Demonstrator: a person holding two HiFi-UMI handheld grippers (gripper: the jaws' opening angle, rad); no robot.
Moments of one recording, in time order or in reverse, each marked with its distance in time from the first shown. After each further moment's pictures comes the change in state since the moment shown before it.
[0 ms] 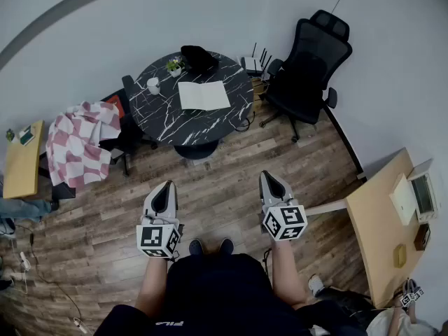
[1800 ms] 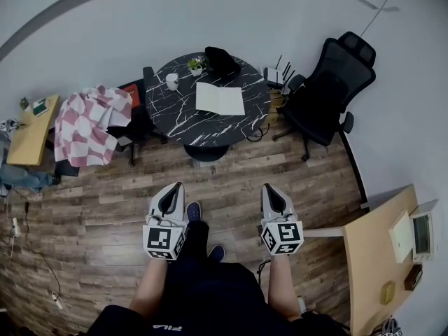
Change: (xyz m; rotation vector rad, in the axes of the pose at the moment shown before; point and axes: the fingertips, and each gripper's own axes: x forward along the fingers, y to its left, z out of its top) left arm 0.009 -0.036 -0.006 0.084 0.007 0.087; right arm 0.002 -0.014 -0.008 -0.114 0.014 0.099
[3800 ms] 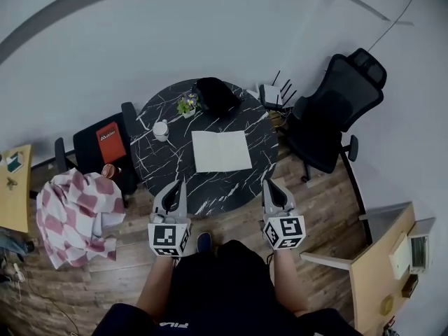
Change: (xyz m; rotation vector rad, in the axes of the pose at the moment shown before) left arm 0.339 0.209 0.020 -0.046 0.011 -0.063; right arm 0.362 -0.079 0.074 -0.017 0.010 -0.086
